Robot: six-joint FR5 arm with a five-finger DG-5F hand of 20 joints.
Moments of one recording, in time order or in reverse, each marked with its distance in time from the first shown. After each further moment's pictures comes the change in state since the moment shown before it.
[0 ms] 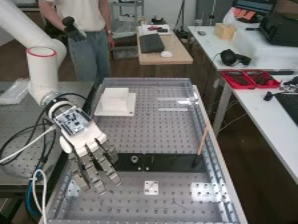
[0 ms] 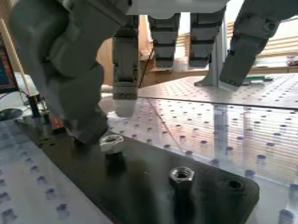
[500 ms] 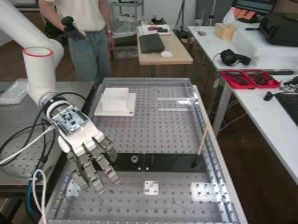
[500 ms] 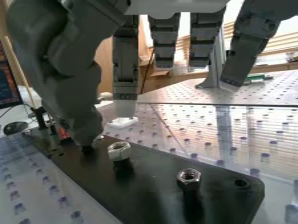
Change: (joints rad) arm 0.013 0.018 -0.035 0.057 0.014 0.033
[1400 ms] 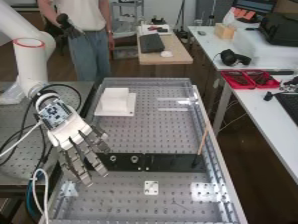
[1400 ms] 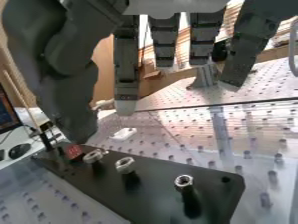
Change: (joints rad) arm 0.038 0.079 -0.049 -0.063 0.065 0.169
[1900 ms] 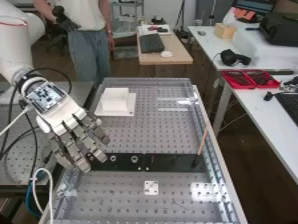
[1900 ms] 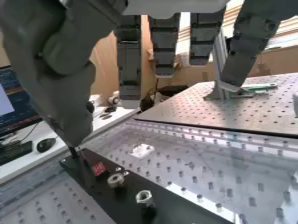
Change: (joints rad) arm -0.042 0.168 0.017 -0.193 -0.138 -0.030
